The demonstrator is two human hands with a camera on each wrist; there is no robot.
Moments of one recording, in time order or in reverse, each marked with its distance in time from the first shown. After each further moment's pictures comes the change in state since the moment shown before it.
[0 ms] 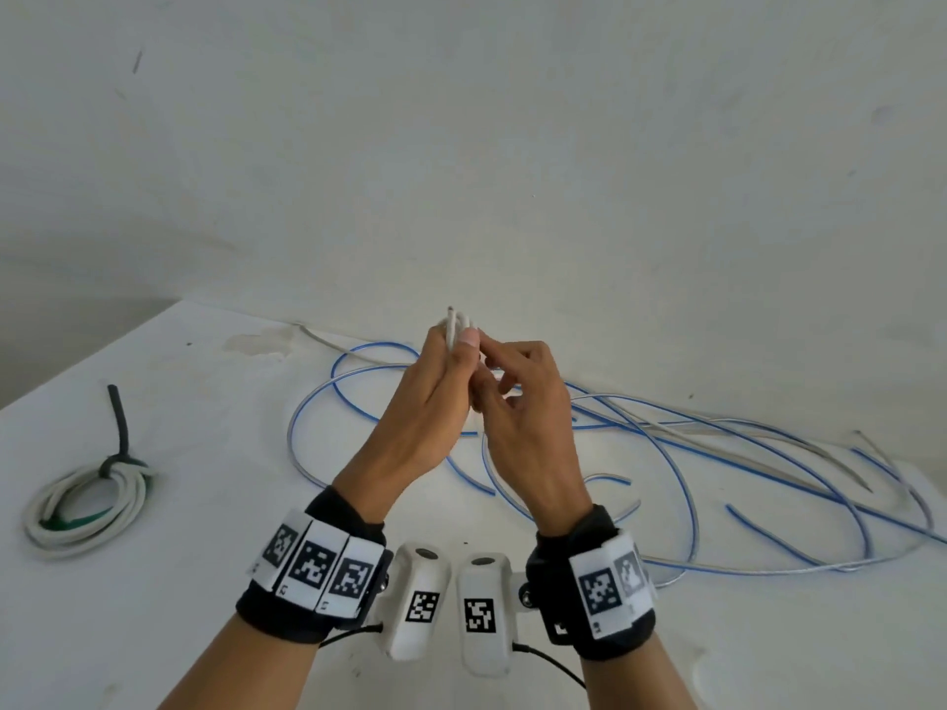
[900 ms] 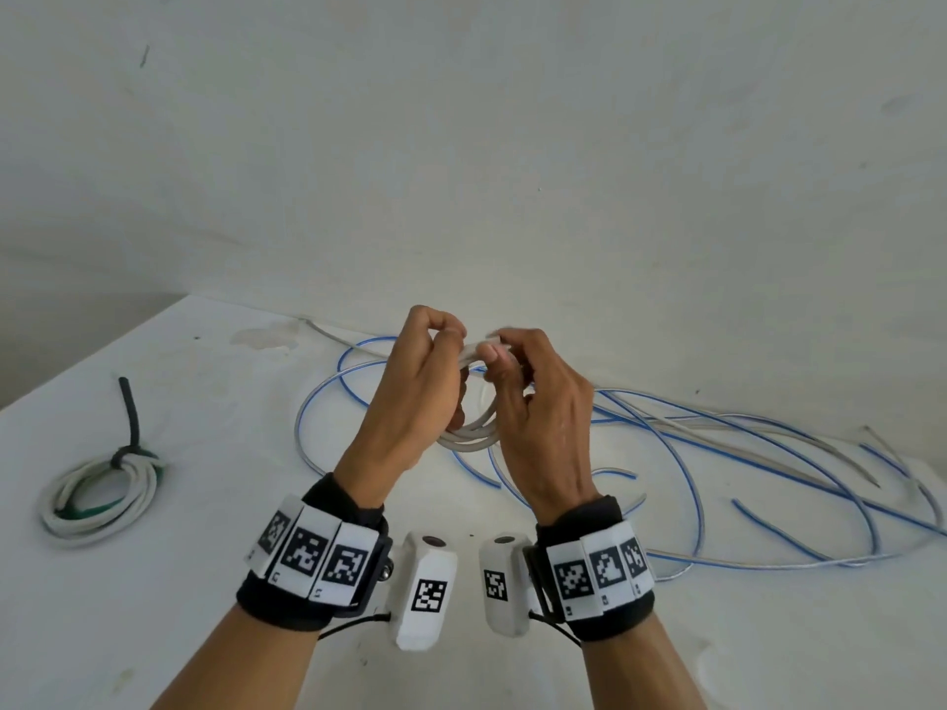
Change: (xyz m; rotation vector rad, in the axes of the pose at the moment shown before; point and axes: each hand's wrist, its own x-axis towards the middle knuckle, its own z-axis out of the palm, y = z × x) left_hand 0.004 0.009 -0.010 -0.082 0.115 -0.135; right_hand 0.000 0.007 -0.002 -0.121 0.150 -0.248
